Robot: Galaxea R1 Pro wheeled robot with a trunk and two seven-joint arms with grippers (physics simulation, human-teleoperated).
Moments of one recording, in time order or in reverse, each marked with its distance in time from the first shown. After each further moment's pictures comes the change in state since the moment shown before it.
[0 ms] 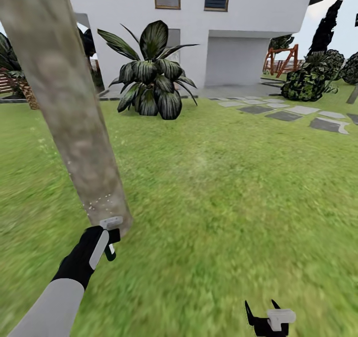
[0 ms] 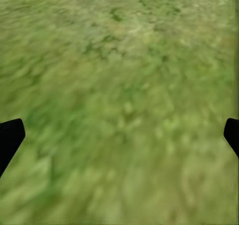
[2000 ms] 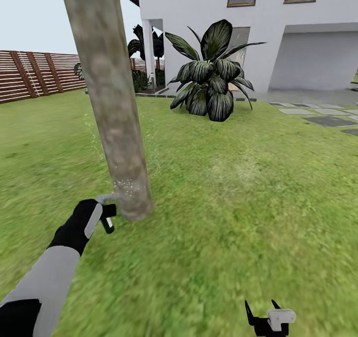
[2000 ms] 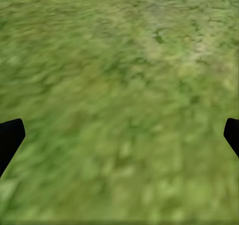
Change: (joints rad) left arm -0.192 0.065 -0.019 0.058 -0.015 0.053 -0.087; right arm 0.000 0.000 0.000 0.000 0.000 0.000 0.000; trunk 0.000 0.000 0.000
